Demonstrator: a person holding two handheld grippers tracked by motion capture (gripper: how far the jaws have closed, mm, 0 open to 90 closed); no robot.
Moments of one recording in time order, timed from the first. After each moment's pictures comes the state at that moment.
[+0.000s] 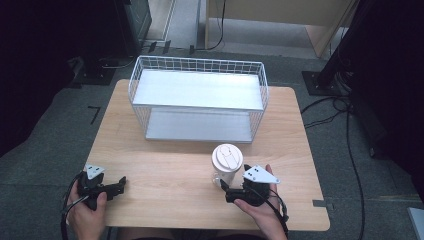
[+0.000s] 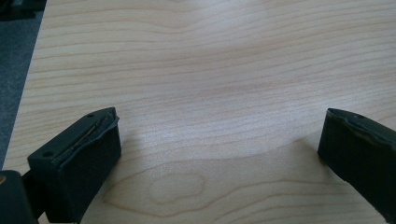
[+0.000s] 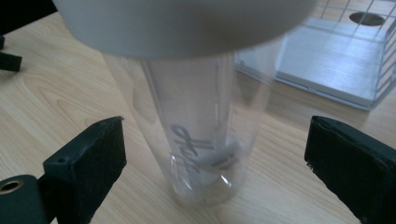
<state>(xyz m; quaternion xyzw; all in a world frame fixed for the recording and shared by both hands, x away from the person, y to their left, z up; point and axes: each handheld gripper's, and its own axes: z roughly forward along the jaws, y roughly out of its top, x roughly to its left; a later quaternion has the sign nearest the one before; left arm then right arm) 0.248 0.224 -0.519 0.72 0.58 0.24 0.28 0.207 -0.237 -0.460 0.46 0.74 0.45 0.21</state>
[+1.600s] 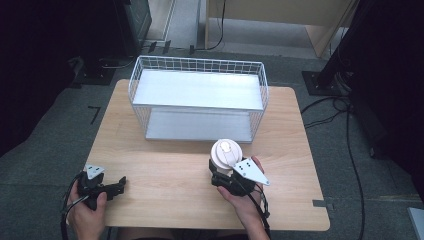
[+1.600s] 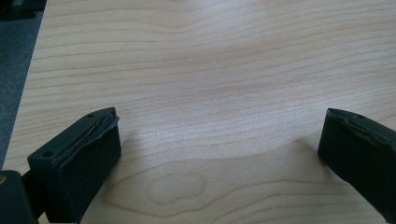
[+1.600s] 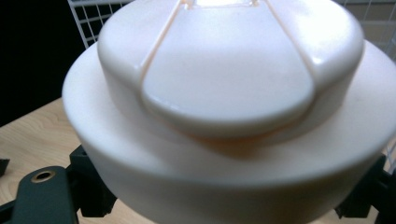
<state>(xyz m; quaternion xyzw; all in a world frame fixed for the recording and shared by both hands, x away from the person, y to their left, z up) 0.248 0.224 -0.519 0.72 0.58 0.24 0.28 0.221 -0.199 -0.444 0.46 0.64 0.54 0.30</state>
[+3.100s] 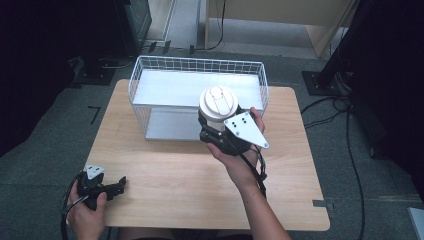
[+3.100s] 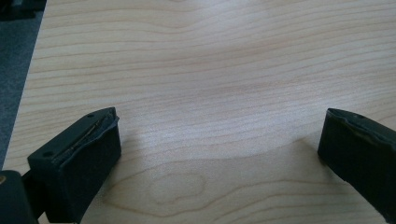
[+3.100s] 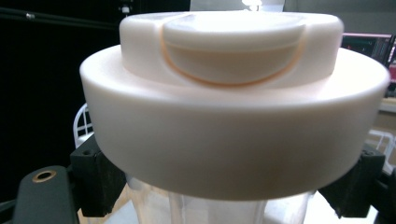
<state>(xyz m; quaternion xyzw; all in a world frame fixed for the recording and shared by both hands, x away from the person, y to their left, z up) 0.248 0.224 -0.519 0.72 0.59 0.24 0.28 0.267 -0.169 -0.310 0.39 0.59 0.58 0.40</state>
